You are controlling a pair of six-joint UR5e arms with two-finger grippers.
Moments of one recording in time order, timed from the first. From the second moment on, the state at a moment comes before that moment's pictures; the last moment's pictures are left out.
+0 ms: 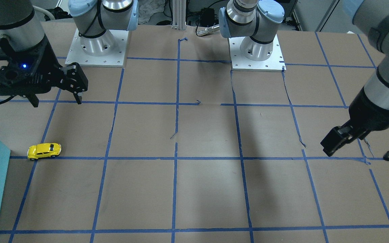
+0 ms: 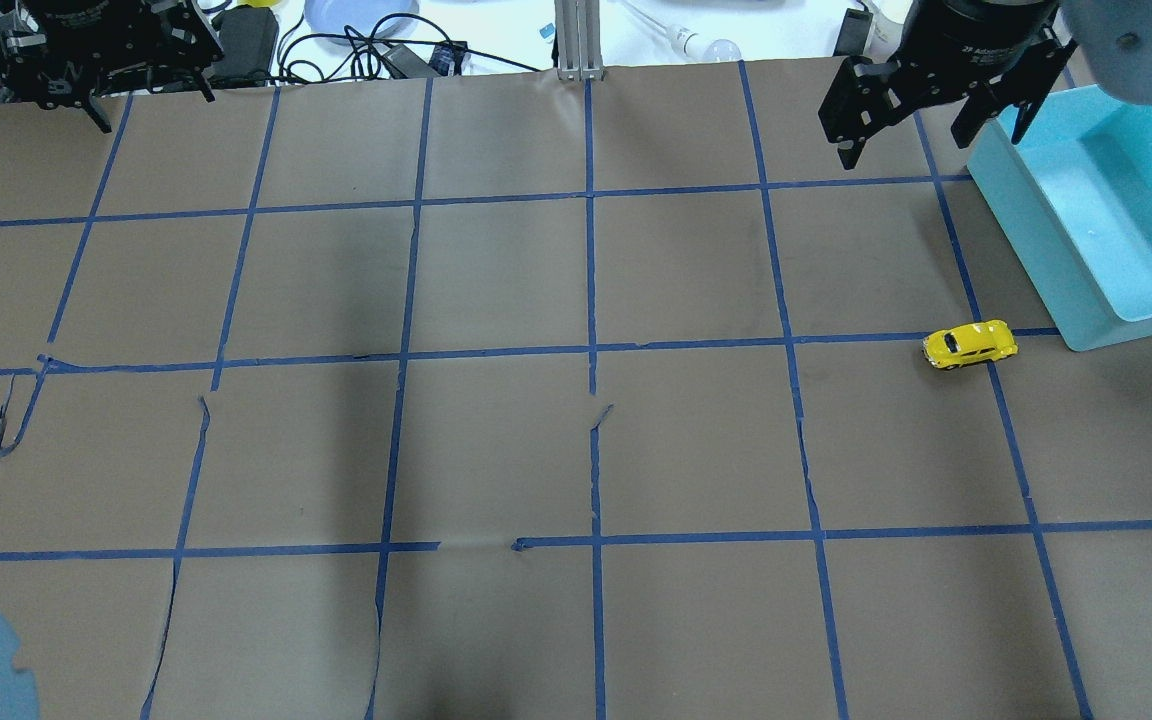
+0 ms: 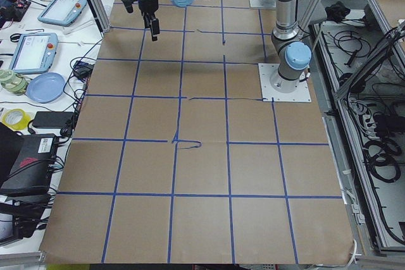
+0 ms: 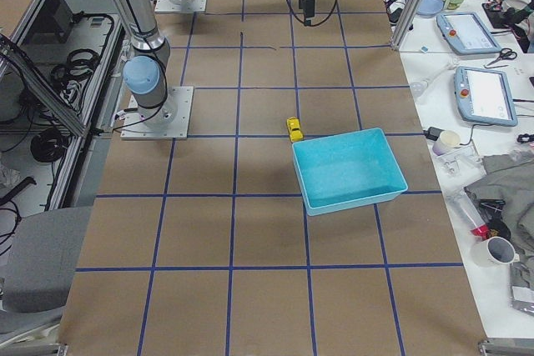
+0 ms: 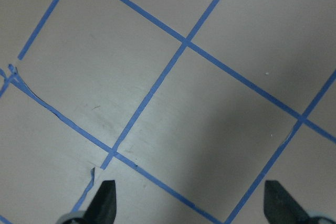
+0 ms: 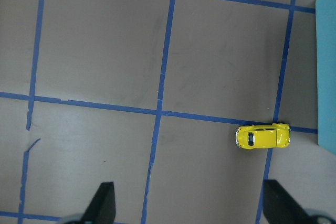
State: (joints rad) left arm -1.42 -1.85 -1.24 -1.50 1.70 -0.24; right arm 1.53 -1.47 1.46 -1.63 -1.61 -0.25
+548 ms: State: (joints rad) left arm -1.50 -1.78 -1.31 -1.51 1.71 0.00; right arm 1.30 -1.33 1.47 -1.63 -1.58 -1.01
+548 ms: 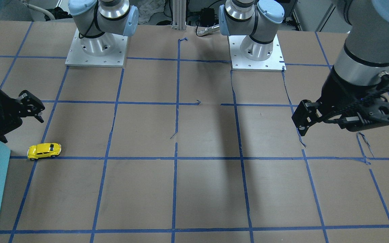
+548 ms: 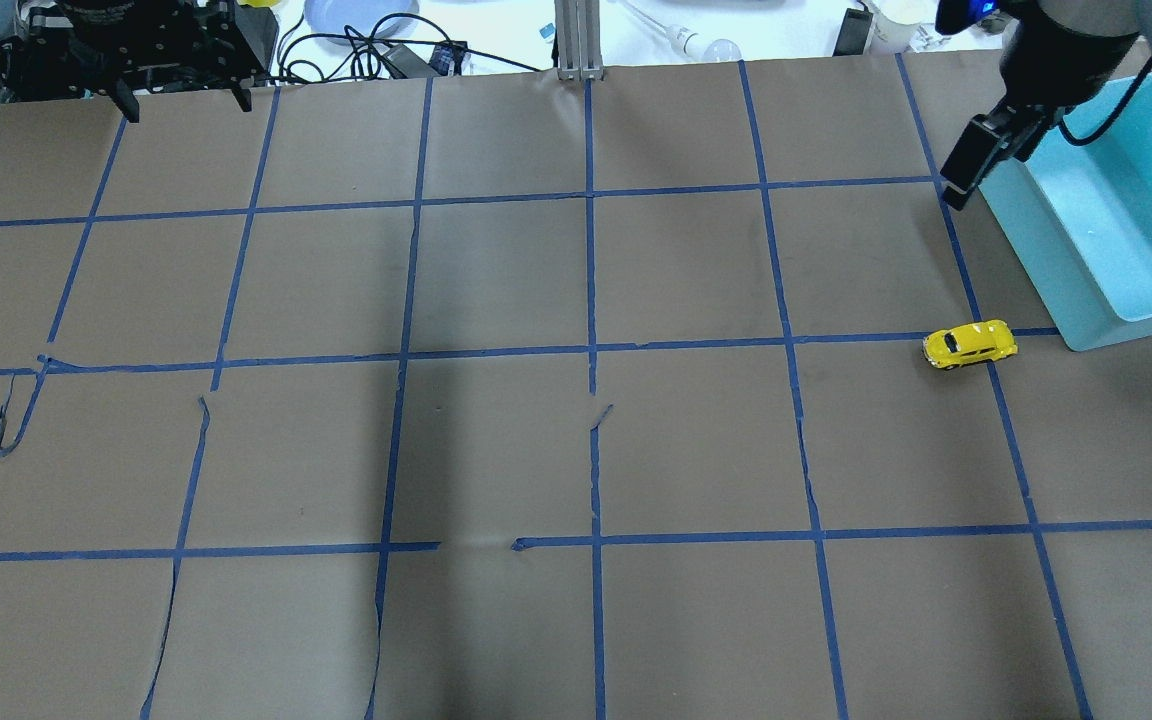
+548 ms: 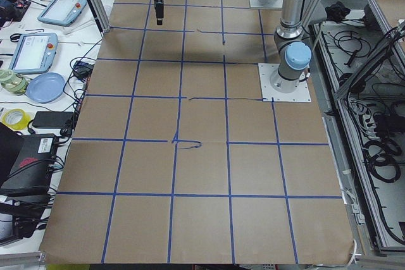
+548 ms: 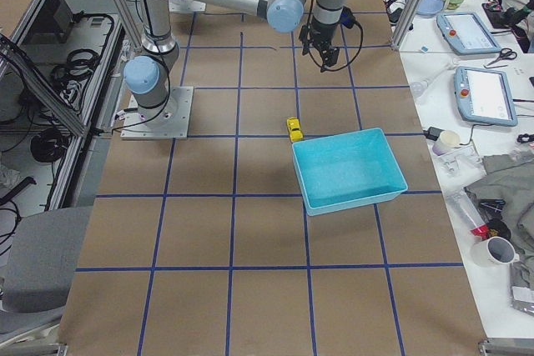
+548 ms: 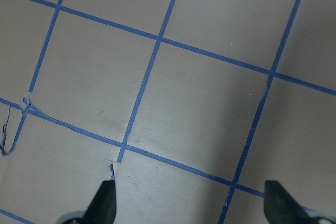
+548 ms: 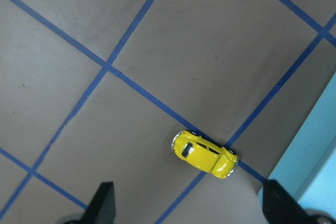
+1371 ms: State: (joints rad) left arm -1.52 -1.73 -1.37 -1.56 1.67 0.08; right arm 1.20 -1.24 1.87 -2.15 -1.55 -1.83
